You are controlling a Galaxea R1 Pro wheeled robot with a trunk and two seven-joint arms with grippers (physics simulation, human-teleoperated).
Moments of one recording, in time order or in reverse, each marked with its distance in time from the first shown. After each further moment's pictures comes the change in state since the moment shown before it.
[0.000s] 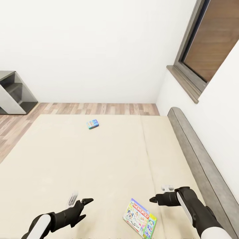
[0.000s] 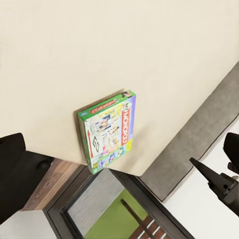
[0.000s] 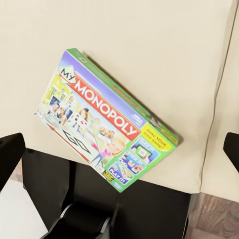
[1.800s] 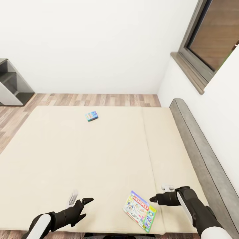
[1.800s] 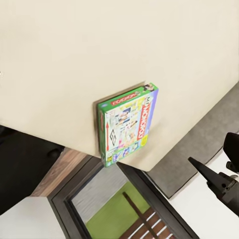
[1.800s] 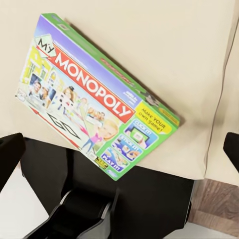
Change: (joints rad) left arm 0.001 0.000 -0.001 -0.008 0.002 0.000 -0.002; right arm -0.002 -0.001 -0.003 0.000 0.001 0.000 -0.002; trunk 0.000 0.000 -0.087
